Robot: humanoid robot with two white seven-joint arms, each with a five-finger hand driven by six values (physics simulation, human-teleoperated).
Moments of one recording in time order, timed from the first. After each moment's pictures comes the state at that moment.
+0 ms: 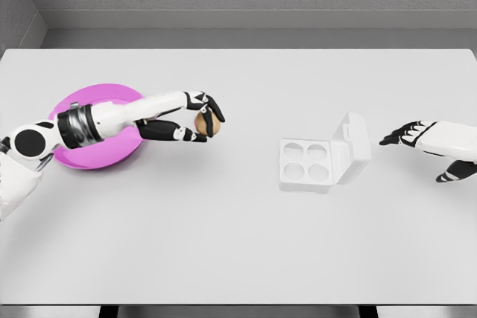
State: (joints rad) left arm -0.61 0.61 -0.70 -1.40 0.30 -0.54 -0.61; right arm -0.36 -1.09 0.51 -1.45 0.28 -0.61 0.46
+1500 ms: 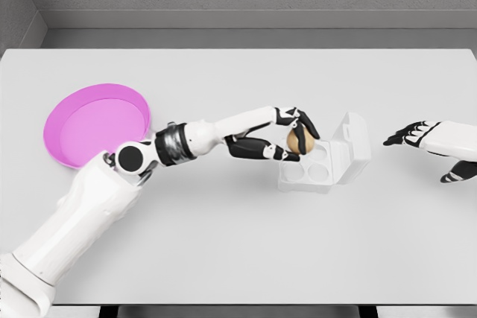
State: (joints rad) left arm -0.58 0.24 -0.74 -1.29 0.34 -0.57 -0.61; right arm -0.35 -1.11 0.51 -1.45 0.28 -0.61 0.46
